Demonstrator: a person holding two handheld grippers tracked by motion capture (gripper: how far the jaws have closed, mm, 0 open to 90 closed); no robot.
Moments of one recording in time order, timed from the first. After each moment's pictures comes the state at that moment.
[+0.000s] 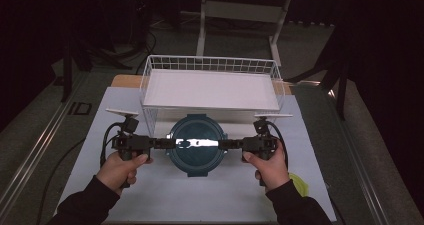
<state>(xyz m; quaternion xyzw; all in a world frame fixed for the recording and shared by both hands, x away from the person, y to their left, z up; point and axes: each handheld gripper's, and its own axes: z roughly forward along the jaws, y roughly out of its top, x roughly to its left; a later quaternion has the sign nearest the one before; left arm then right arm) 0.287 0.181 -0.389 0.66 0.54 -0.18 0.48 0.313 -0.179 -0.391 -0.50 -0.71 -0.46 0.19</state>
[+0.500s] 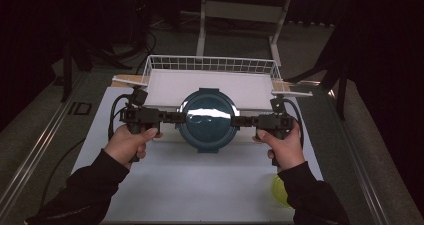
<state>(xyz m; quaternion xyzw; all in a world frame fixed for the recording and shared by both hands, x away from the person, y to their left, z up) 0.321 0.158 -0.332 0.67 0.51 -0.15 0.51 0.338 -0.203 -0.338 -0.50 -0.69 -0.50 0.16</state>
